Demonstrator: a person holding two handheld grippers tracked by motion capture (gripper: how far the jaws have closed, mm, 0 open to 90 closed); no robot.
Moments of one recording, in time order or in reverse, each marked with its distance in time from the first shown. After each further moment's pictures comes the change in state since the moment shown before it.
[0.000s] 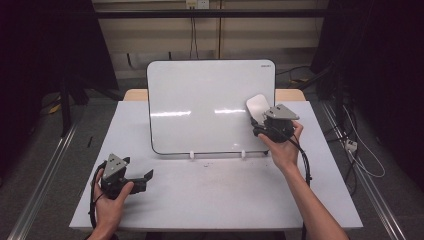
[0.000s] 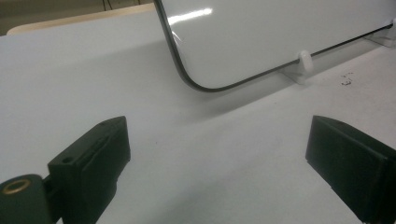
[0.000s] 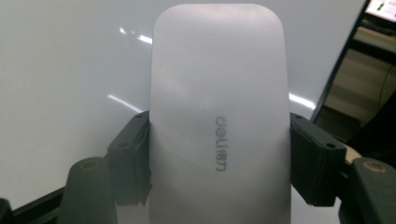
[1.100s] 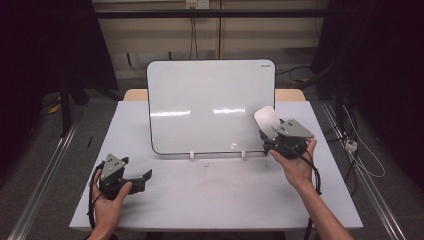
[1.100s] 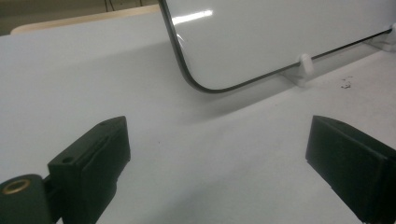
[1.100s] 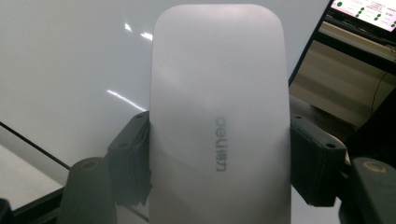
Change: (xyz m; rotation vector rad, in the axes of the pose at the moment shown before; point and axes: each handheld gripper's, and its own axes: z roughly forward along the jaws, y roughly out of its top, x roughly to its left) left arm 0.001 0.000 -0.002 -0.008 -0.010 -0.024; right arm 0.004 -0.023 -0.045 0.001 0.016 -0.047
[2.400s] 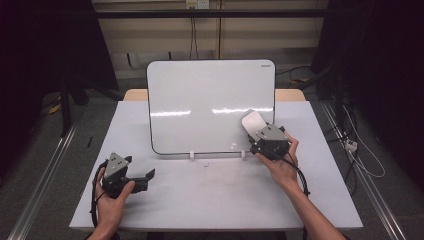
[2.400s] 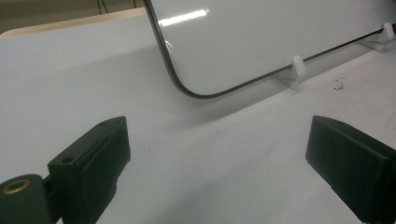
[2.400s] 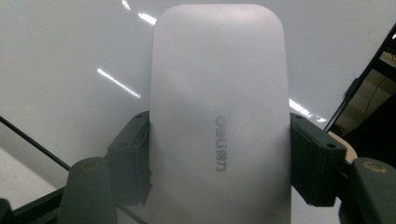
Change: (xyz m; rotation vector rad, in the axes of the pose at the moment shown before) left arm -0.003 0.004 0.004 -0.001 -0.008 0.020; right arm 0.028 -0.013 0.037 0.054 -0.024 -0.106
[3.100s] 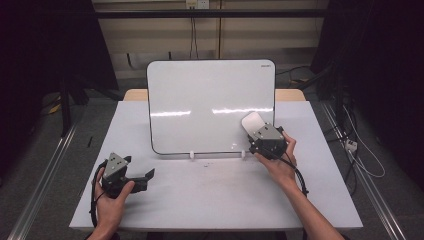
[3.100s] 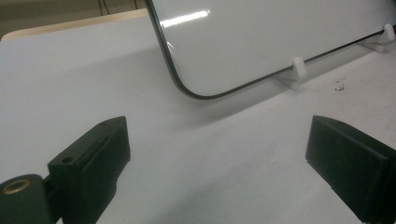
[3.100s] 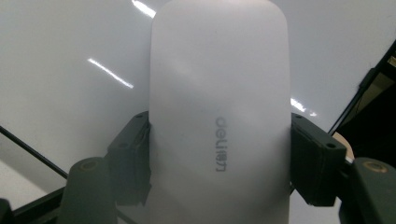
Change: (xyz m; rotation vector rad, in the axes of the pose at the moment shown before) left arm 0.000 0.000 -0.001 -0.002 0.004 0.002; right arm 0.003 -0.003 0.010 0.041 -0.026 -0.024
